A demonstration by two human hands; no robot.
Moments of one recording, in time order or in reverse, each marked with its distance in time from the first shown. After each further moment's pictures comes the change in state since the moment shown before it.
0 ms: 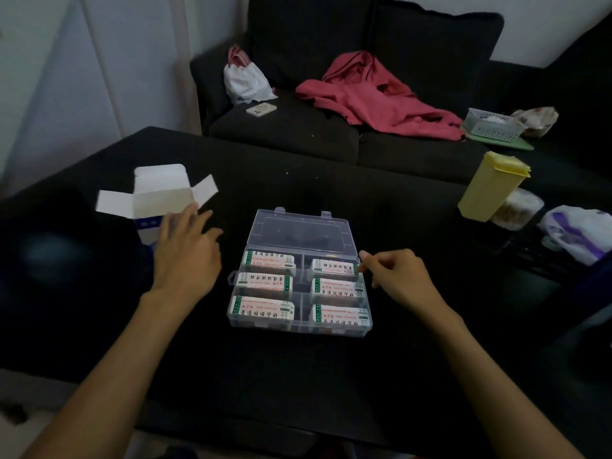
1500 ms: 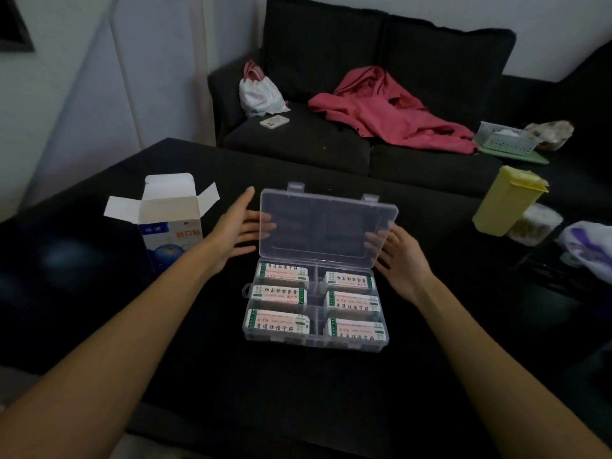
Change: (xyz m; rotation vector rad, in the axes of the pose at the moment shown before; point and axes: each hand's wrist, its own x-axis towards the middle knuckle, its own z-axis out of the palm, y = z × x) left_hand 0.055 0.017 -0.015 -1.482 -0.413 -0.498; right_hand 0.059 -0.006 0.016 1.007 -0.113 0.154
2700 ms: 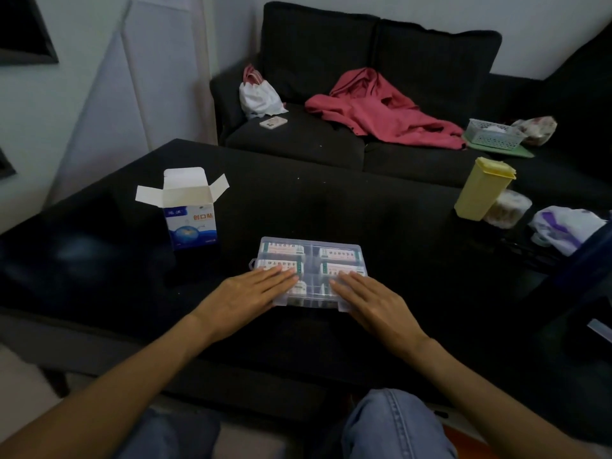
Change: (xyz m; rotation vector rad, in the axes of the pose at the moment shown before) left_hand -0.090 -0.102 -0.008 1.535 -0.129 1.107; right_hand -0.097 0.080 -0.039 -1.671 -0.165 -1.206
